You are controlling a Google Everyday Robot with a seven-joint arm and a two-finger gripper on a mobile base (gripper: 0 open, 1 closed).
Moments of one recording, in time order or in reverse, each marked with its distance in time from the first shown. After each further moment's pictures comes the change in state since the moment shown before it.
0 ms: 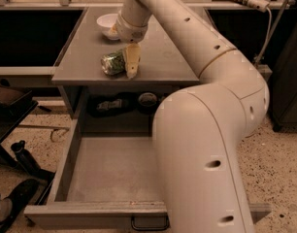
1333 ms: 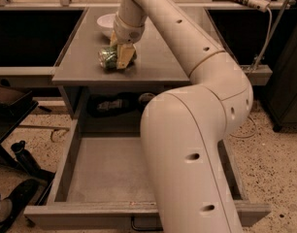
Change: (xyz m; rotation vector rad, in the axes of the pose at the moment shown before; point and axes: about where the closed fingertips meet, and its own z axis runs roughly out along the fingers) arm -0.008 -0.006 0.015 -0.044 -0.019 -0.011
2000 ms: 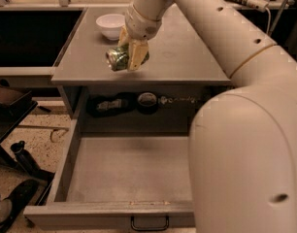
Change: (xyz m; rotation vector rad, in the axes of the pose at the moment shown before) arm -0.018 0.055 -0.063 0.007 -0.071 -0.056
